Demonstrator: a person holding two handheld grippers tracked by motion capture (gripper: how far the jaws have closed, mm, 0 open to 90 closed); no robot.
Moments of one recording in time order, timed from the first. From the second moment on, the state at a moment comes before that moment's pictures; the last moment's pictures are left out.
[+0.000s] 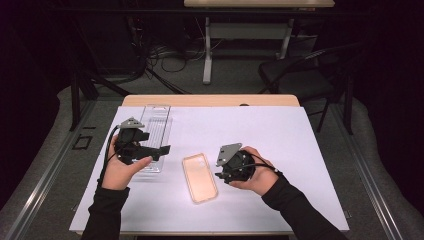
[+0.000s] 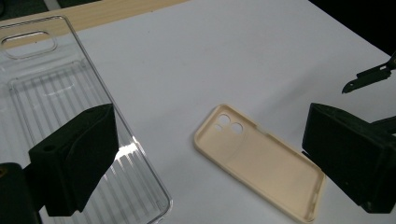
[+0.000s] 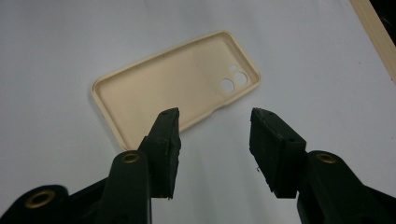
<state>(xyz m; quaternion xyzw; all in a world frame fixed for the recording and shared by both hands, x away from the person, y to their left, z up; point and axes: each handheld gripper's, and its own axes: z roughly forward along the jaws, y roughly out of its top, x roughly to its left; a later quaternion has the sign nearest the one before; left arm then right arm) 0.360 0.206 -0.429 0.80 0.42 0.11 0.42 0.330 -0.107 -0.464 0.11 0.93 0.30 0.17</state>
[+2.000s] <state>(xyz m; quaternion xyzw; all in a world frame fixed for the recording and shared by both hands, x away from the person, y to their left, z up) 0.360 0.209 -0.431 0.79 0.43 0.10 0.42 0.306 -0.050 -0.512 -0.08 0.97 0.18 0.10</state>
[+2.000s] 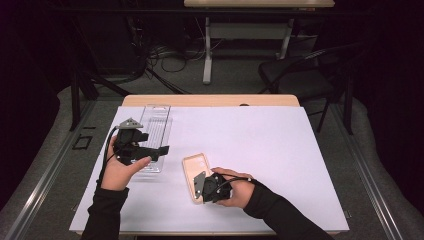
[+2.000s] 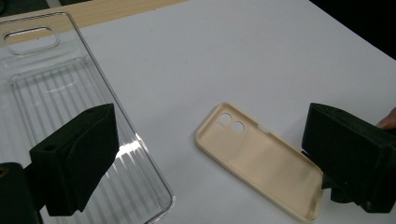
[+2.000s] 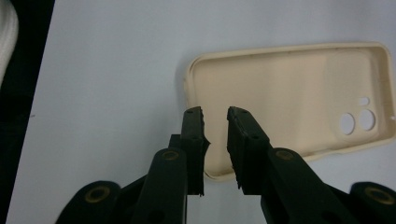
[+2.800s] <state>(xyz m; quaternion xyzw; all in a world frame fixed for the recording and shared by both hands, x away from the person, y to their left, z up) 0.360 0.211 -0.432 0.79 0.43 0.10 0.42 0.320 -0.039 -0.510 -0.10 0.99 0.13 0.03</state>
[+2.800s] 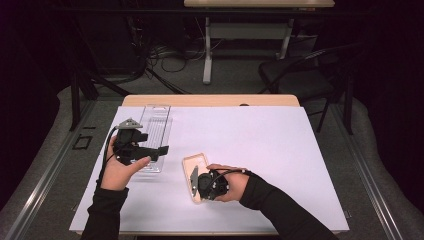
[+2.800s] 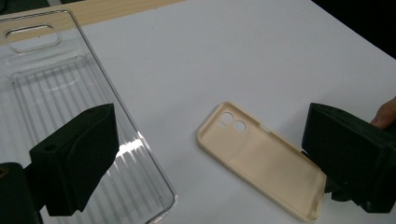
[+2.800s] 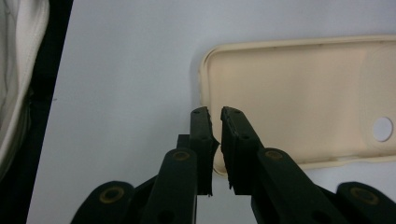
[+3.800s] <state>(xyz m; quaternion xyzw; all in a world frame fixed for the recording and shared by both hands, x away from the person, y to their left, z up) 0.362 0.211 -0.434 0.79 0.43 0.10 0.42 0.318 -0.033 -0.525 -0.12 0.99 0.11 0.04</state>
